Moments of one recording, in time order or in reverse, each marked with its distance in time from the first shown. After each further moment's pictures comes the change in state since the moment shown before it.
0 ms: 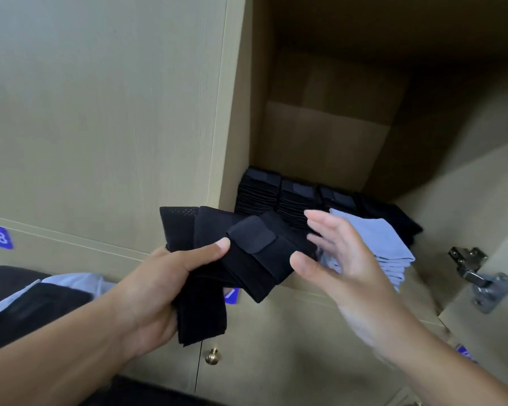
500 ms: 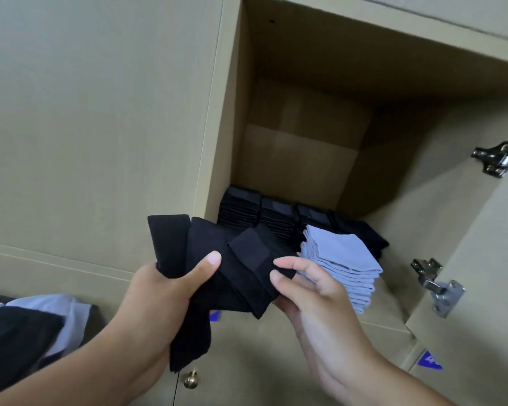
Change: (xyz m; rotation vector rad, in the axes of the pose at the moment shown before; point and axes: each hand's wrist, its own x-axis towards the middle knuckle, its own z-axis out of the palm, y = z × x) left_hand -0.010 -0.013 0.009 0.078 0.159 0.213; right_hand -0.012 0.014 0.033 0.353 0.208 0.215
